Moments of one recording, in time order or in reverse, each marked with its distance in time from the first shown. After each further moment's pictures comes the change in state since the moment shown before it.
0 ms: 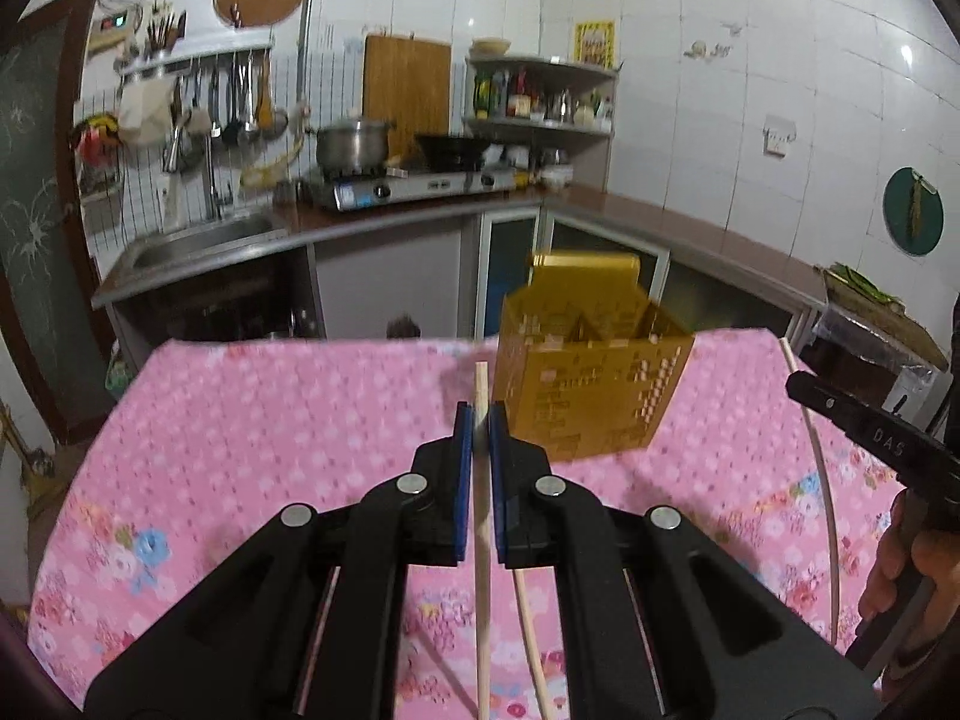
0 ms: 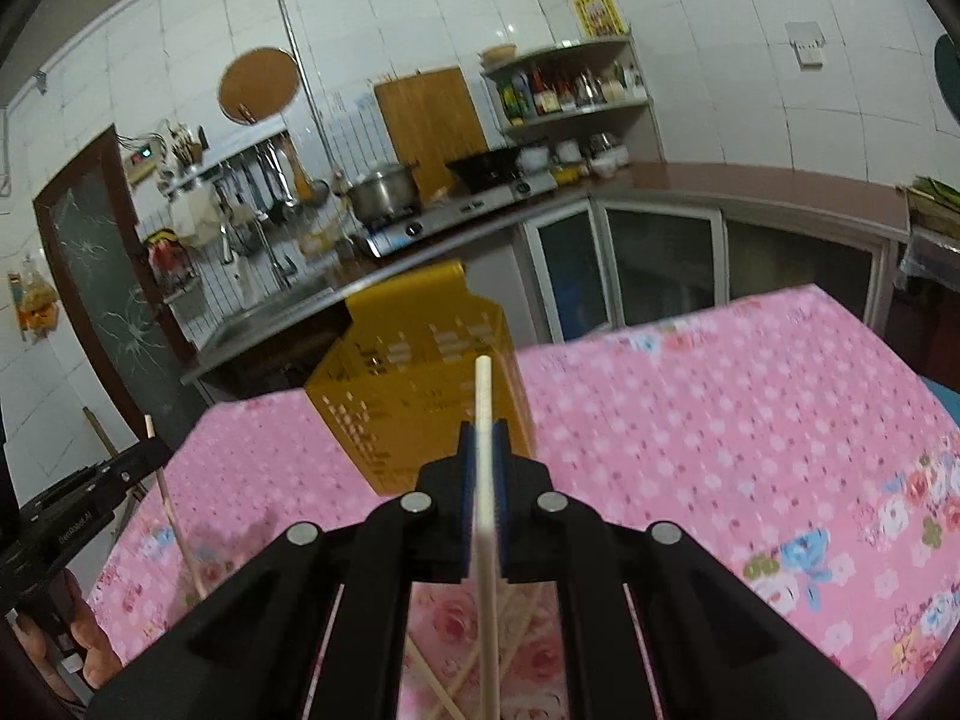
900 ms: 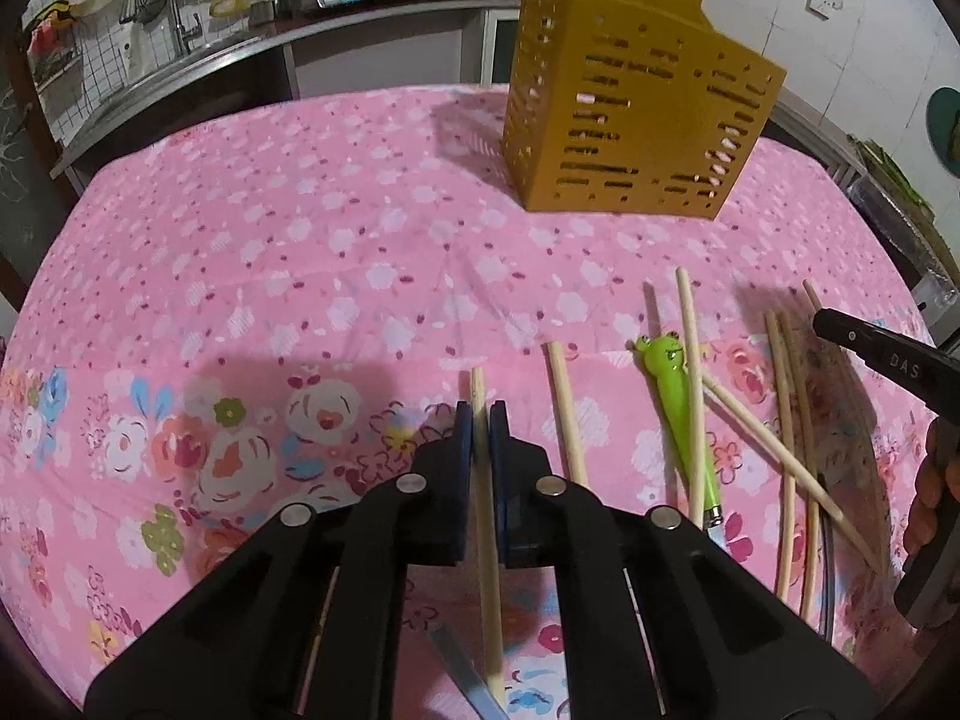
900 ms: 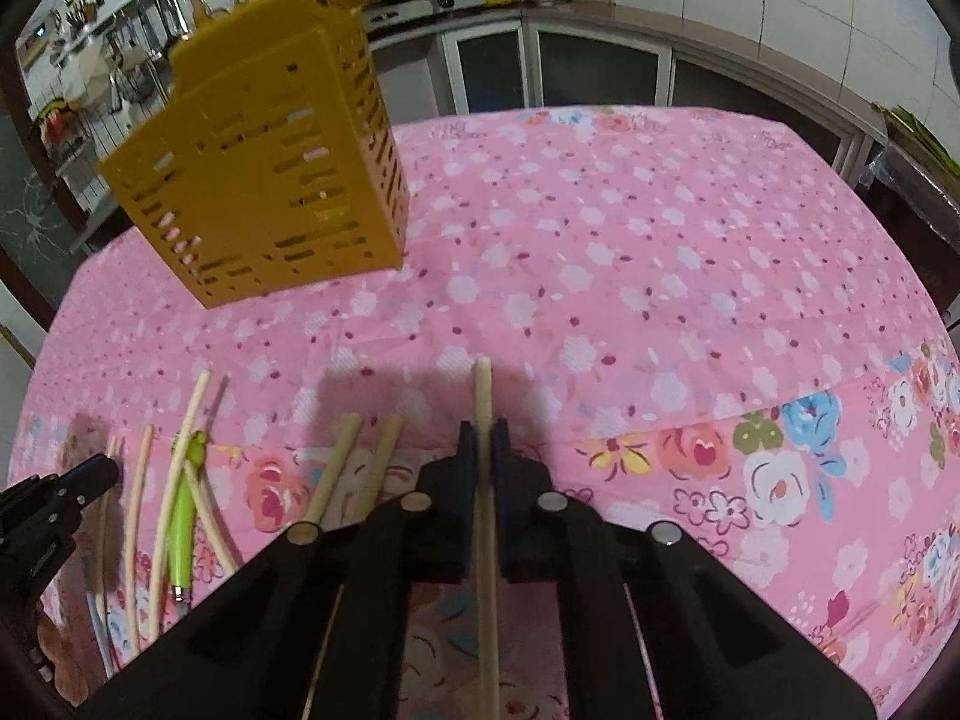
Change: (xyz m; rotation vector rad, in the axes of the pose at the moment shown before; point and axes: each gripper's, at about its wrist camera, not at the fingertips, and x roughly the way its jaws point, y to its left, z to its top) left arm 0.089 0.006 -0.096 -0.018 0.473 -0.005; right arm 0.083 -0.044 -0.068 -0.015 0.435 -0.229
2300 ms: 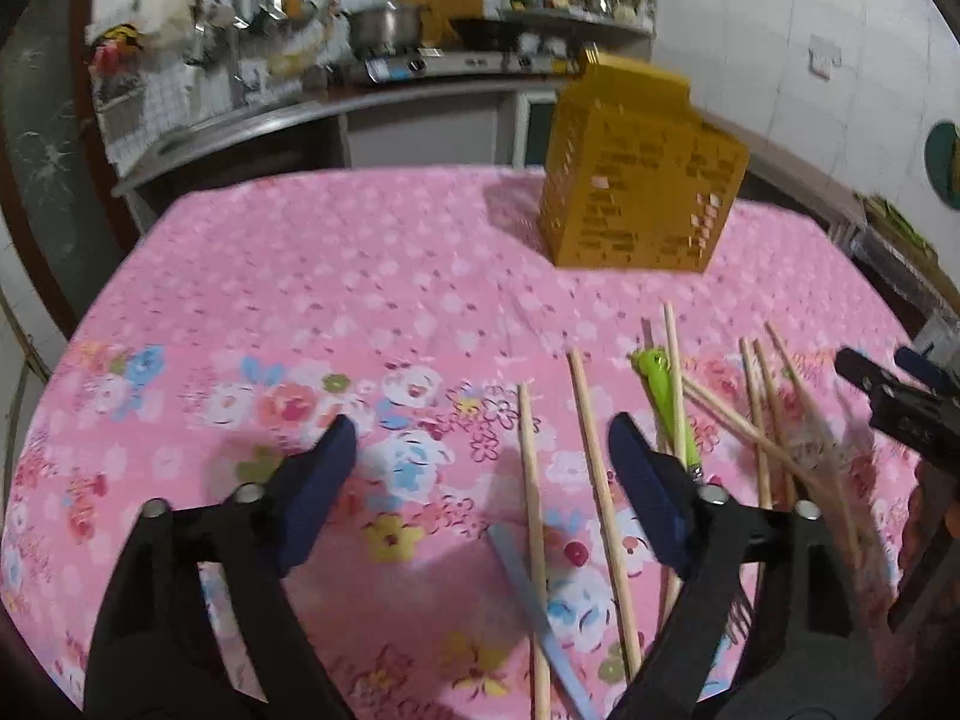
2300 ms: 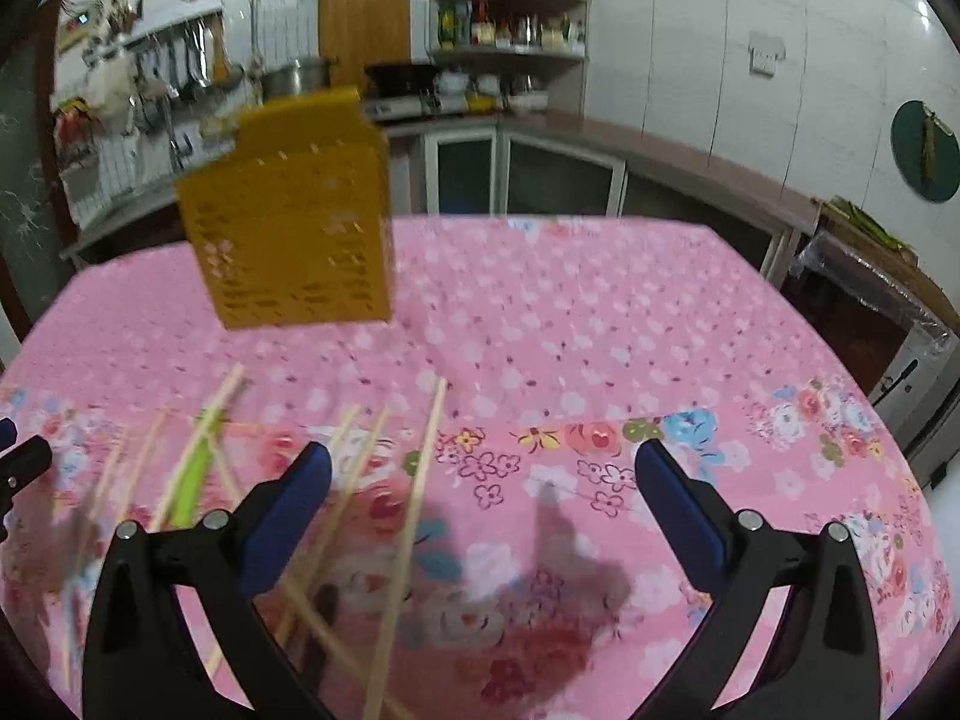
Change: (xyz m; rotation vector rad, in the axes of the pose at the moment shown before) left arm -0.055 0.010 -0.034 -0.030 -0.170 0.061; right arm -0.066 0.007 -0.042 -0.083 -0.238 -0.163
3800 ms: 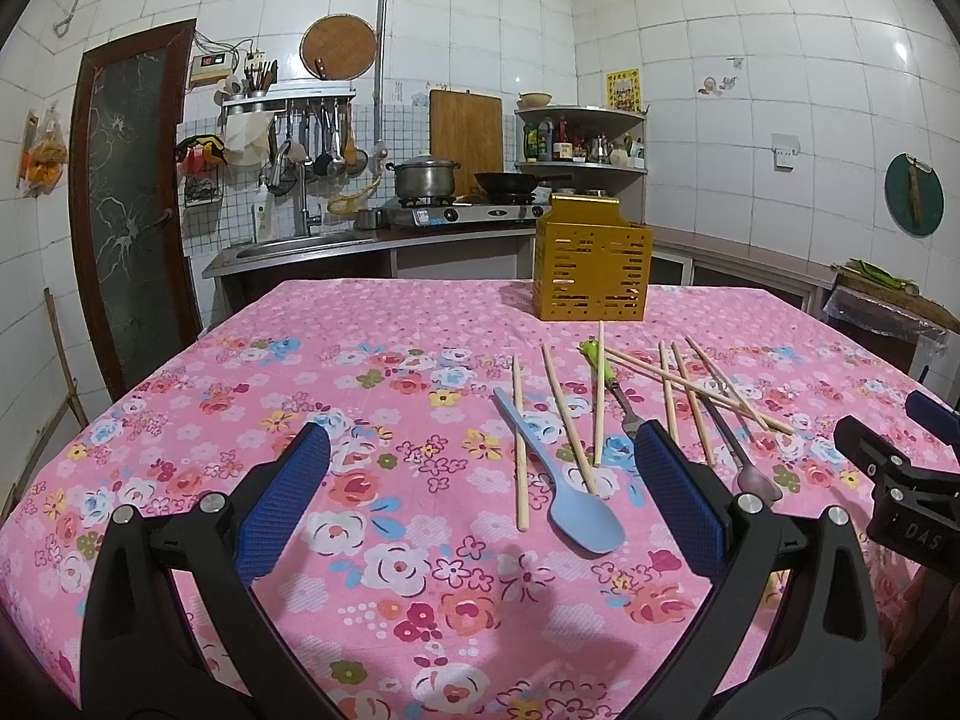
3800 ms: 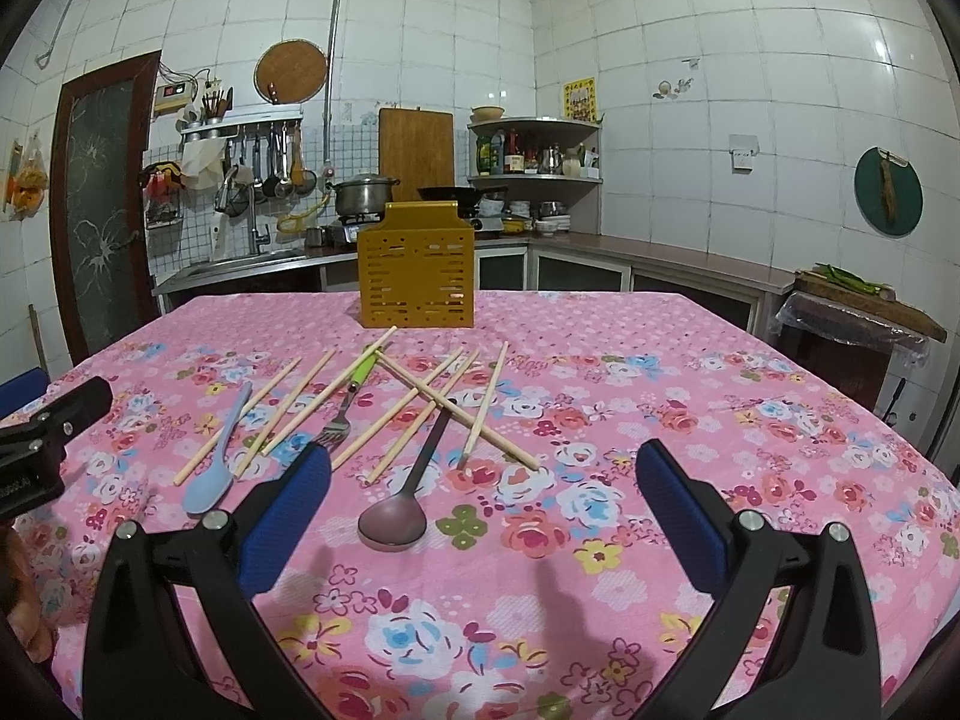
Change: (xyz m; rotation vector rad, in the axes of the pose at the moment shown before) left arm -0.165 -0.020 -0.172 -0.007 -0.443 0.088; right arm -0.193 0.013 -0.171 -0.022 -0.372 0.097
